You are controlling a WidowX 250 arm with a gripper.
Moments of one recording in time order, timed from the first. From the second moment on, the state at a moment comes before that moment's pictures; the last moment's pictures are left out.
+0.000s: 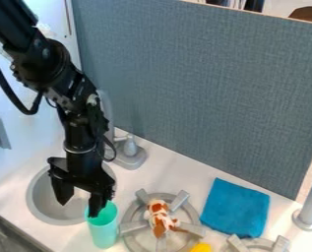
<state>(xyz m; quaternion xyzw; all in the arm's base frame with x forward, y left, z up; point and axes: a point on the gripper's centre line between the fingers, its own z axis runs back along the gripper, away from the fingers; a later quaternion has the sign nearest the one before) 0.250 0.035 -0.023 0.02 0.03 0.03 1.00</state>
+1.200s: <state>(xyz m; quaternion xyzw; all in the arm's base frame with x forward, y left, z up) 0.267 0.046 -0.060 0.04 0.08 0.03 1.00</state>
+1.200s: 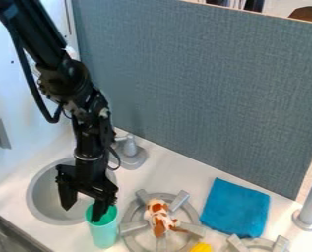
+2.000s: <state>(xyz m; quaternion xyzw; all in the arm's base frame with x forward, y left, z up) 0.262 0.040 -0.060 0.01 0.07 0.02 1.00</state>
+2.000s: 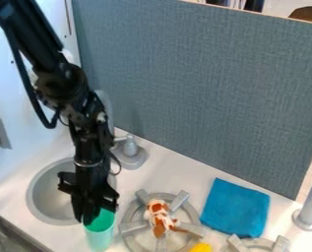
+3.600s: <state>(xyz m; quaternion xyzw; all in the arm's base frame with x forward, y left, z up) 0.298 -0.186 -0.007 -0.05 0.02 -0.16 0.99</state>
